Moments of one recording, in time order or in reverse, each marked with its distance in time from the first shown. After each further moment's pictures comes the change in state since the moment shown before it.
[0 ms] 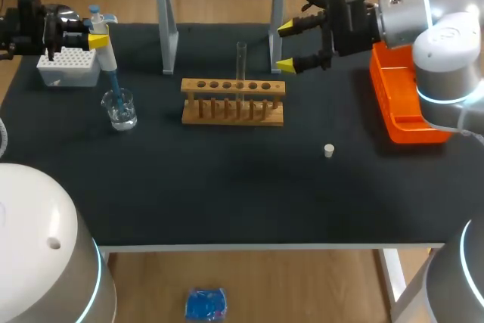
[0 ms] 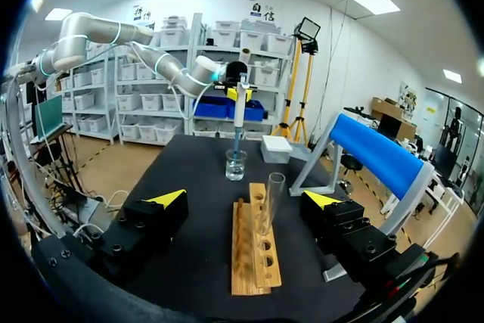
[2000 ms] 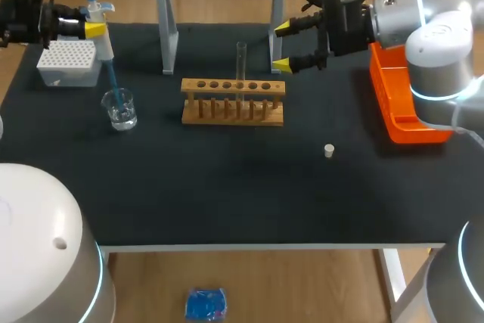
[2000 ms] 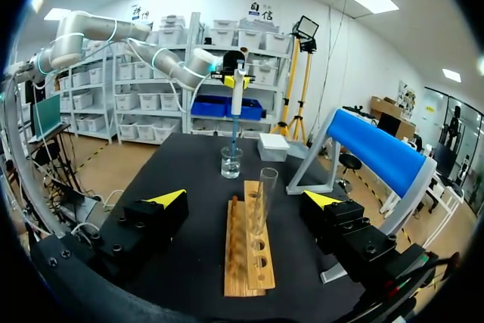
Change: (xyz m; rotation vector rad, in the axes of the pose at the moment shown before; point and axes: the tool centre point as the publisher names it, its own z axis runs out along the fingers) left arm -0.004 -0.031 -0.004 -0.012 -0.001 0.020; right arm -0.012 -0.008 0.008 0.004 -0.008 -0.001
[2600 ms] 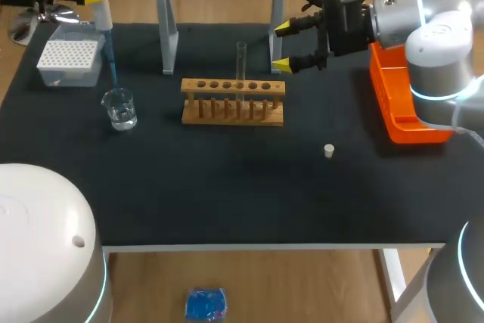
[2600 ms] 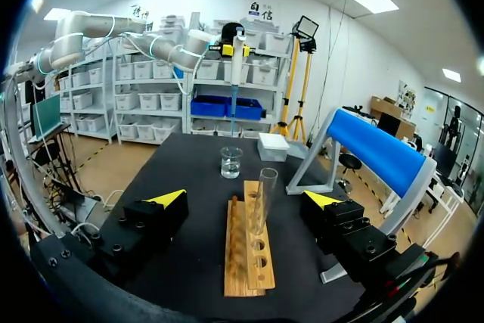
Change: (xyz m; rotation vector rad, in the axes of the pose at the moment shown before) left arm 0.013 -0.080 0.006 -0.055 -0.011 0.017; right arm 0.000 0.000 0.000 0.001 -0.001 0.000
